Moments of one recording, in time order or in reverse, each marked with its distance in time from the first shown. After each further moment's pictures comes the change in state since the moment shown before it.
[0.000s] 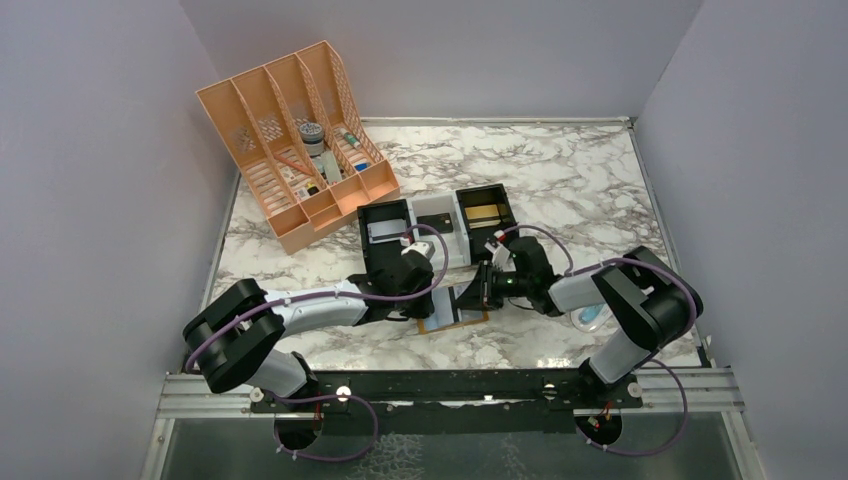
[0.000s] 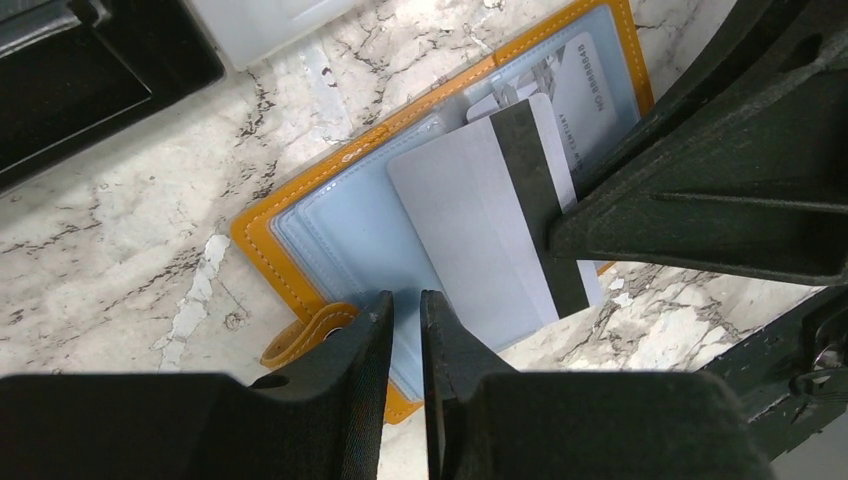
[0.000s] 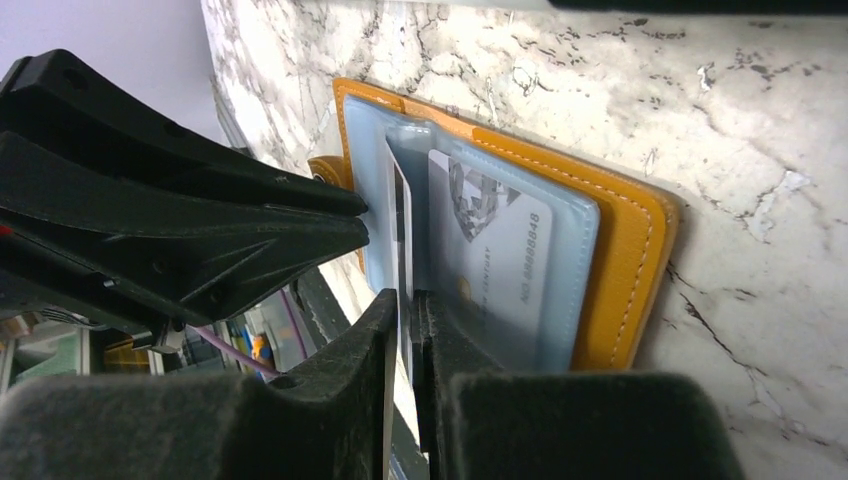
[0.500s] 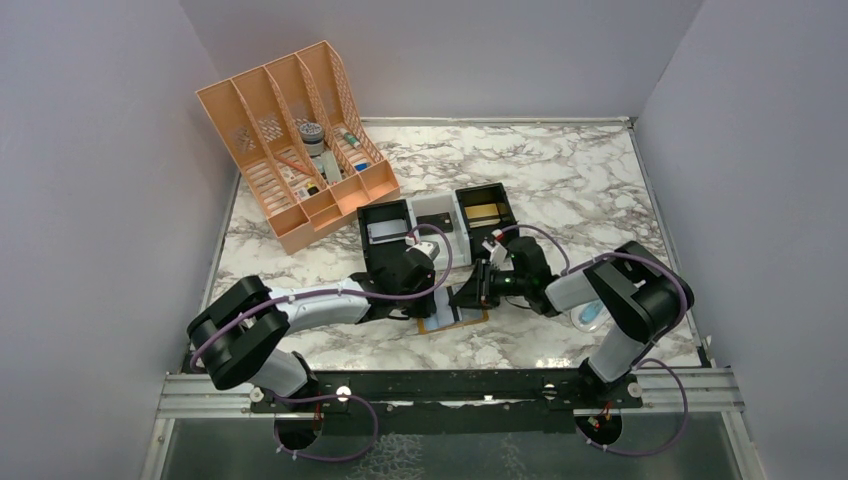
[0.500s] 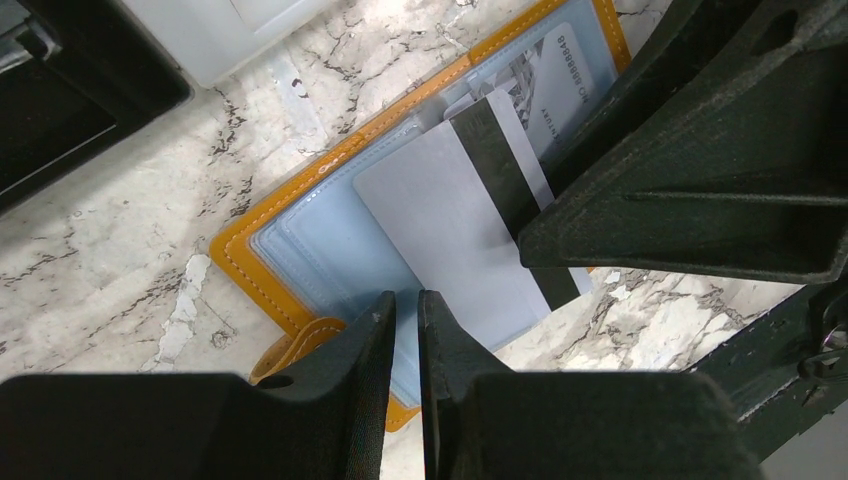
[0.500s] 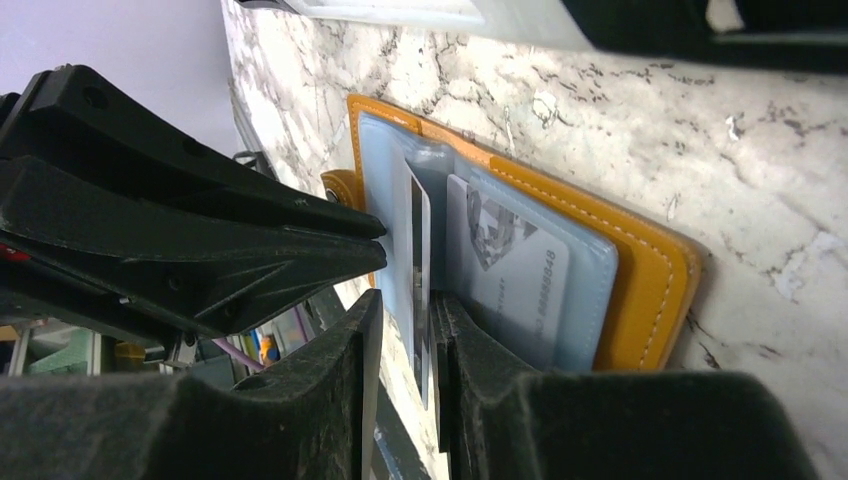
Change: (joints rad) left arm 0.000 0.024 0.014 0.014 0.041 0.056; right arm 0.001 0.056 -0.005 0.107 -0.018 0.043
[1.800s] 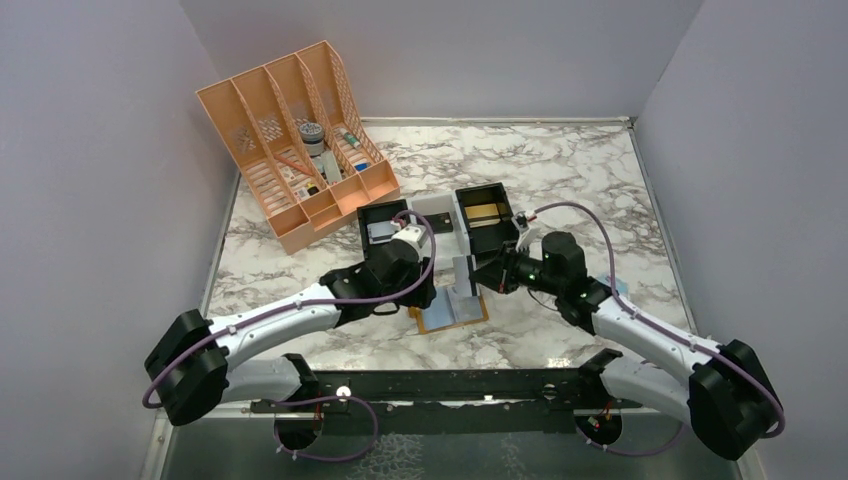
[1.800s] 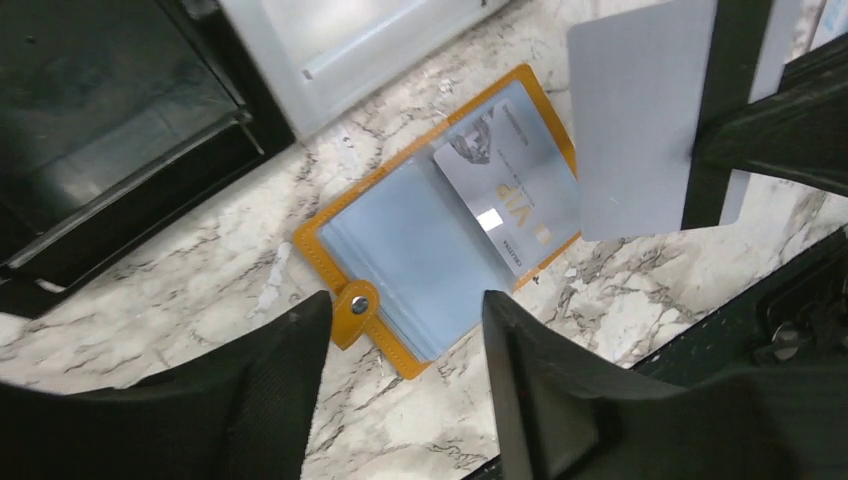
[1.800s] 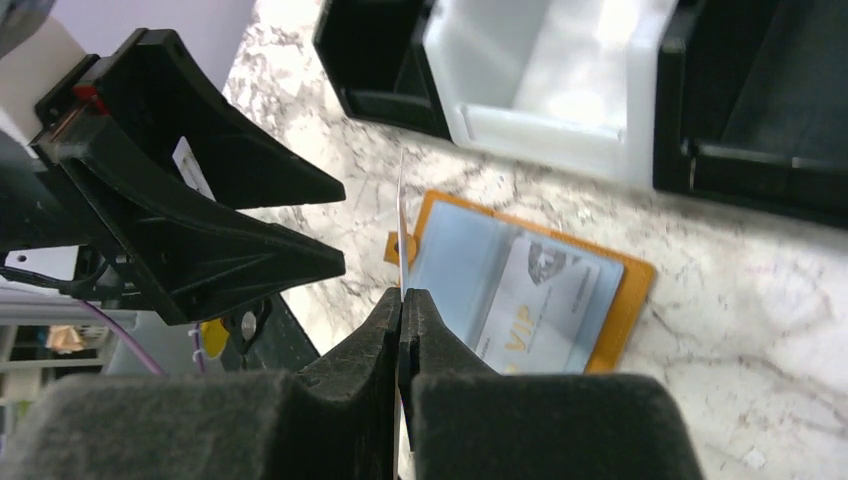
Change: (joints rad) left arm 0.002 -0.251 0.041 -0.156 -0.095 0.072; right arm 0.022 -0.650 -0.004 -0.422 0.299 -0.280
